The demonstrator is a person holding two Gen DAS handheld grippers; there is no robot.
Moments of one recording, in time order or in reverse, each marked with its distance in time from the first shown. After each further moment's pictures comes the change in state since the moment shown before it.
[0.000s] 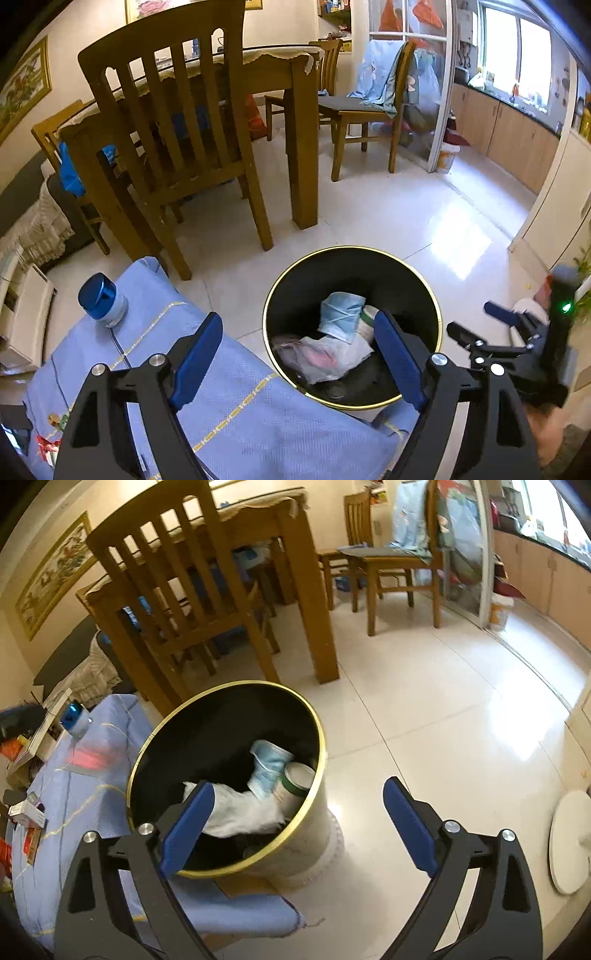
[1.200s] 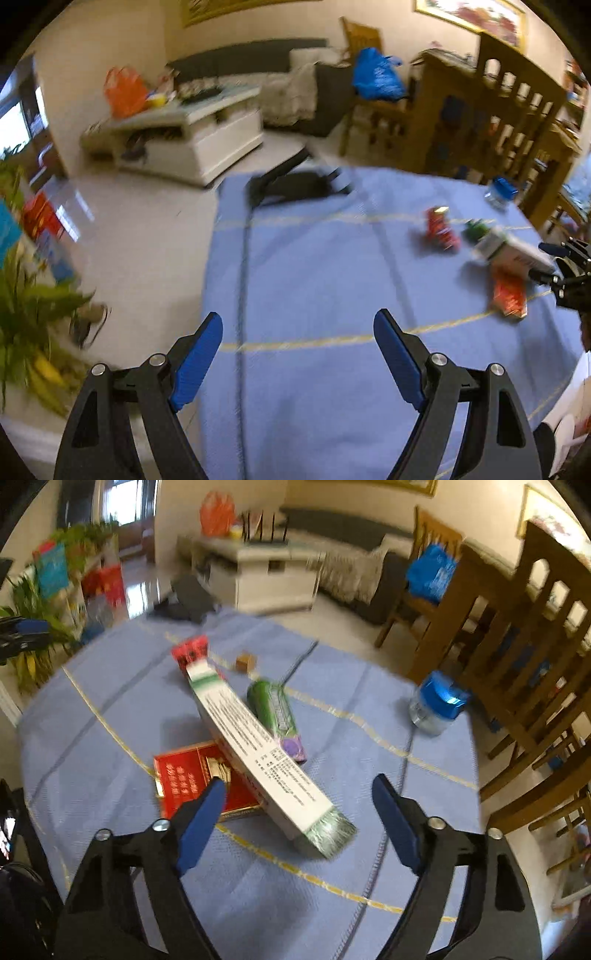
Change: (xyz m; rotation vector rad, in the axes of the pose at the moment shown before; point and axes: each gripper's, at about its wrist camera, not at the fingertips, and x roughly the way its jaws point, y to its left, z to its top) left arm -0.261 0.337 -0.359 -0.687 0.073 0.527; right arm 0.017 0.464 -0.091 -1.116 0.171 0.434
